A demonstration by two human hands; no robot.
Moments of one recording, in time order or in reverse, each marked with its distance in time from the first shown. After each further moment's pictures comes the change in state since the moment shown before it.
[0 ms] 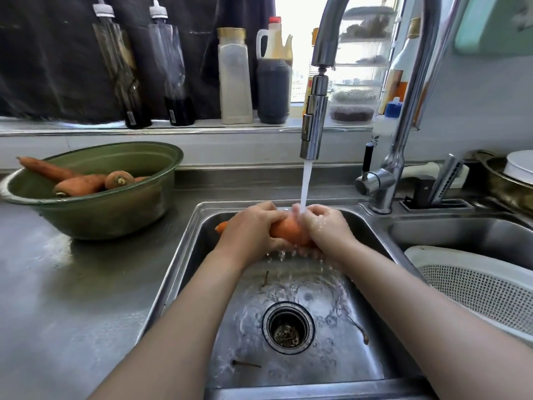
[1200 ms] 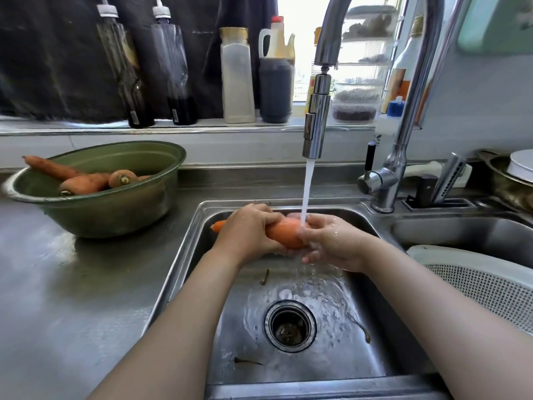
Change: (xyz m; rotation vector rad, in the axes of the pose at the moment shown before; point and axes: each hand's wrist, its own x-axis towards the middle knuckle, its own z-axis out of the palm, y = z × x) left_hand -0.004 -0.010 -0.003 -0.010 0.003 -0.042; right_hand -0.005 0.002 -0.019 0.188 -0.394 0.173
